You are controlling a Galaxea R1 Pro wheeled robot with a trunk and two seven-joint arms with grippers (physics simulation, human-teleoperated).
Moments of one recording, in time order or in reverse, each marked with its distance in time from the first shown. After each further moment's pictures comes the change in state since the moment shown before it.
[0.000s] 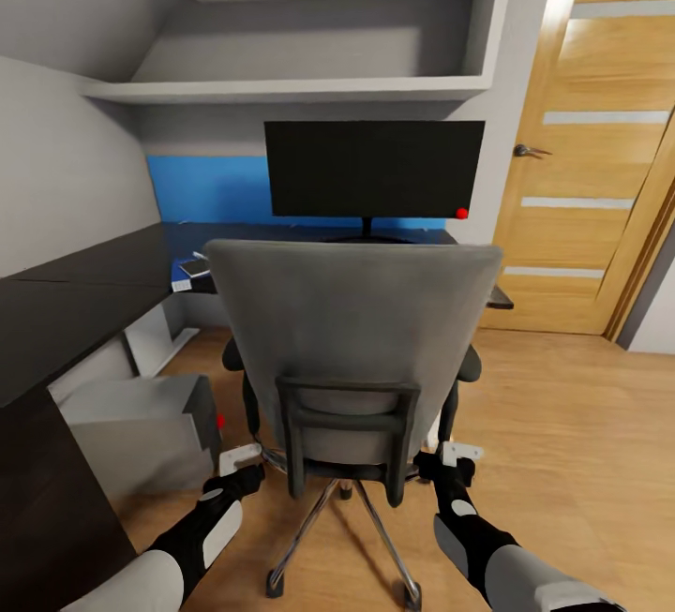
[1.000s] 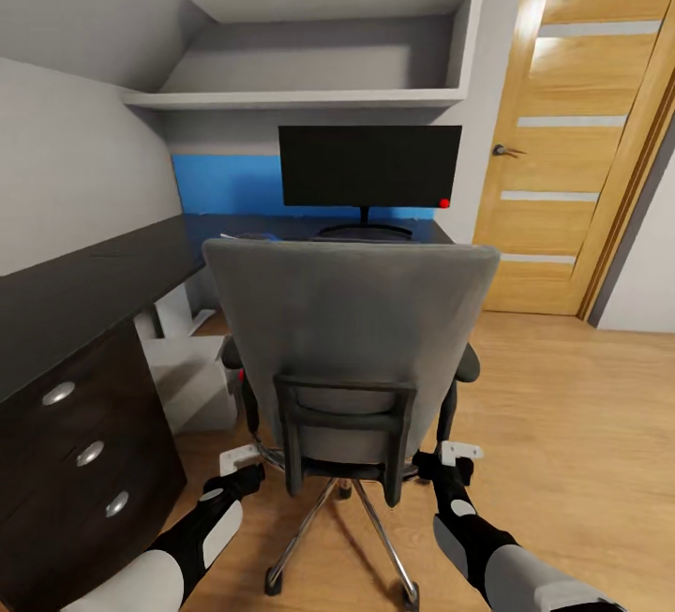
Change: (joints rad) left arm 0.000 0.000 -0.002 0.000 0.002 0.000 -0.001; right arm 0.000 0.000 0.009 -0.001 0.007 0.002 0.002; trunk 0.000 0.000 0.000
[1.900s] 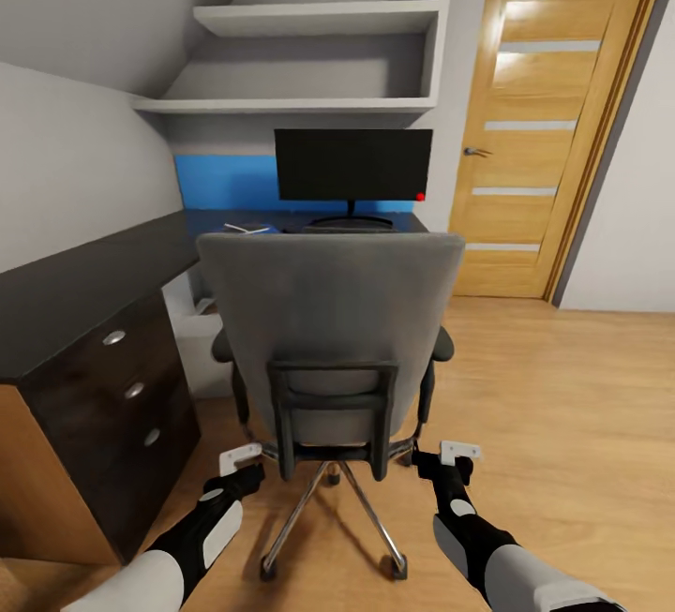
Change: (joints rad) left arm 0.000 -0.001 0.002 0.001 -0.001 -0.001 0.004; right arm 0.000 0.000 0.002 -0.001 0.005 0.001 0.001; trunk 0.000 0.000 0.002
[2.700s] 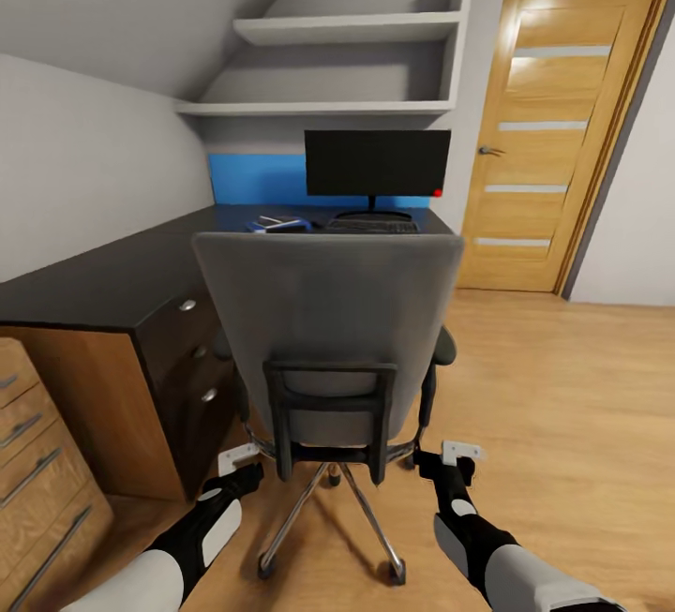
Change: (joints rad) left arm 0.000 0.000 0.024 -0.001 0.000 0.000 -0.004; right arm 0.000 0.000 -0.014 -0.001 -0.003 -0.004 -0.006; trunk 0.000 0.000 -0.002
